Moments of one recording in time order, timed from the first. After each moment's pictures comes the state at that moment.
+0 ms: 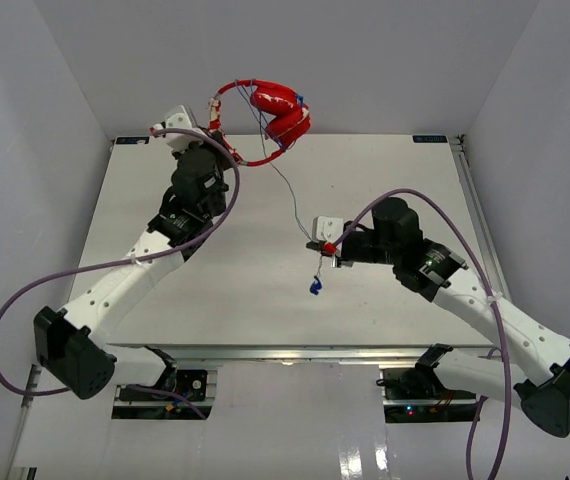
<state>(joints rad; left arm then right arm) -0.60 1.30 1.25 0.17 -0.72 -0.42 0.74 1.05 0.95 -0.26 -0.55 -0.67</state>
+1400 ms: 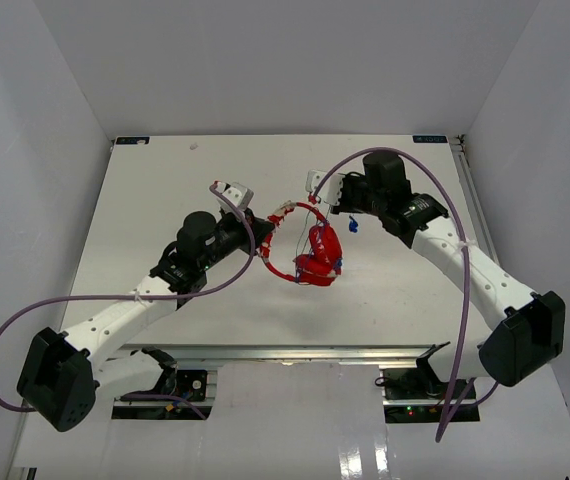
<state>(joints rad) -0.61 1.11 0.70 0.28 0.18 -0.23 0.55 1.36 1.25 -0.40 -0.18 -1.04</state>
